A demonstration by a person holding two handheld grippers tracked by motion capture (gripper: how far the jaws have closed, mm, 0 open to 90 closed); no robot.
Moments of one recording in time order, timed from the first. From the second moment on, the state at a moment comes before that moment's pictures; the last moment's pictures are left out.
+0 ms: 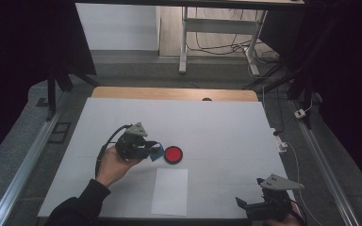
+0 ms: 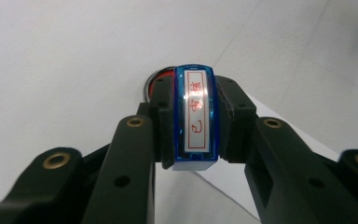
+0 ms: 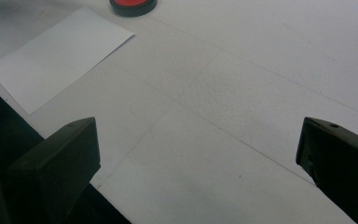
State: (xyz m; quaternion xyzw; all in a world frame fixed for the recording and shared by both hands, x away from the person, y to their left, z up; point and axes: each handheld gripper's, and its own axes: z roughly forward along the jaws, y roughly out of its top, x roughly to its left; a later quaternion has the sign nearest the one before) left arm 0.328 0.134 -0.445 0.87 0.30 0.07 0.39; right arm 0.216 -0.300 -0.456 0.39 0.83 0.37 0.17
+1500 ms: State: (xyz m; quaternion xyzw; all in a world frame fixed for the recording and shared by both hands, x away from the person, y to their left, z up) left arm 0.266 0.118 -0.423 0.86 0.20 0.03 0.47; right arm 0.214 -0.300 -0.454 0.38 0.82 0.39 0.18
